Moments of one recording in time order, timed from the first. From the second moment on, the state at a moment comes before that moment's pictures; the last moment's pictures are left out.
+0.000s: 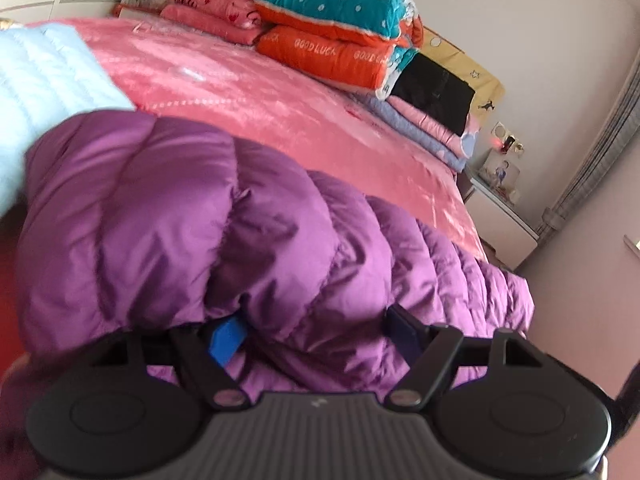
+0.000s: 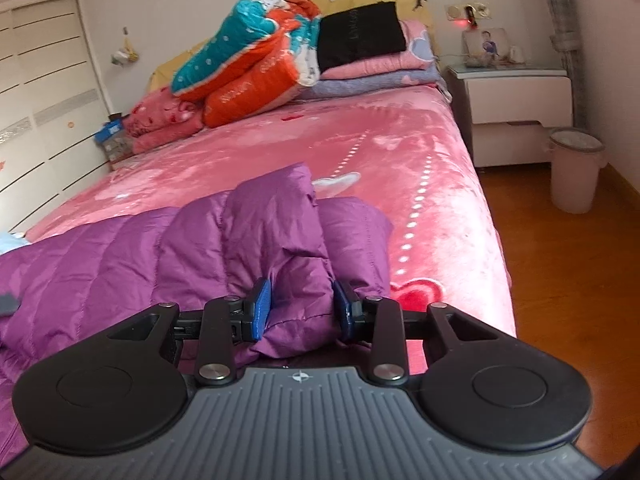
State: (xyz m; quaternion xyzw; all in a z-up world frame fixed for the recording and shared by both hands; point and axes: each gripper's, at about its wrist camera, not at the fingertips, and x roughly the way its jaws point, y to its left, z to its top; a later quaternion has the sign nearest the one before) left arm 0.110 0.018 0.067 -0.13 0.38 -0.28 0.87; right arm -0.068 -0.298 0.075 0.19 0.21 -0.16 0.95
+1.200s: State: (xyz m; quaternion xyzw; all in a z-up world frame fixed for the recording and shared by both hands) left arm 0.144 -0.006 0.051 -0.02 0.32 -0.23 0.92; right arm -0.004 -0.250 0.077 0.10 0.23 -0.11 0.96
